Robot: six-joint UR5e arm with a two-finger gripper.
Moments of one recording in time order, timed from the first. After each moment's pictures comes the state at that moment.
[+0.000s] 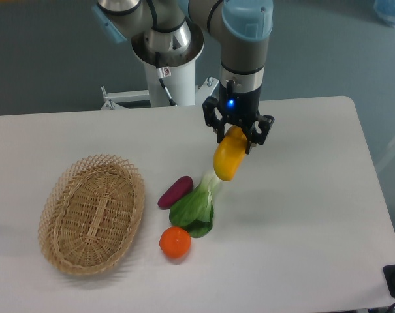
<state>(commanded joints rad) 2.56 -1.62 -1.77 -1.13 1.46 1.07</state>
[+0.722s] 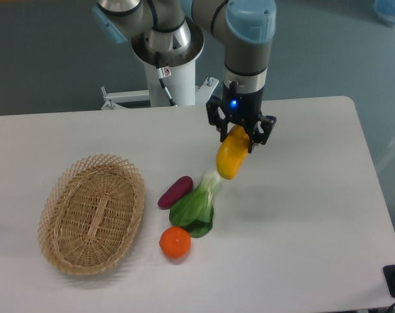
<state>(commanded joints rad) 2.60 -1.63 -1.82 -1.12 1.47 1.20</state>
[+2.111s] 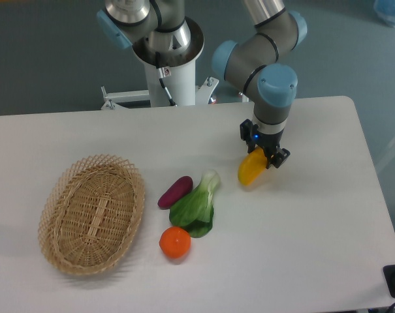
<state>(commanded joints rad) 2.72 -1.85 -2.02 -0.81 1.58 1.57</state>
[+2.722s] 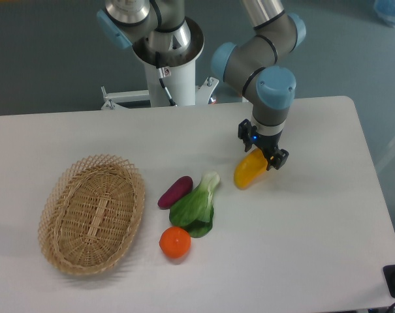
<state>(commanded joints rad) 2.71 -1.84 -2.00 -0.81 1.57 1.56</state>
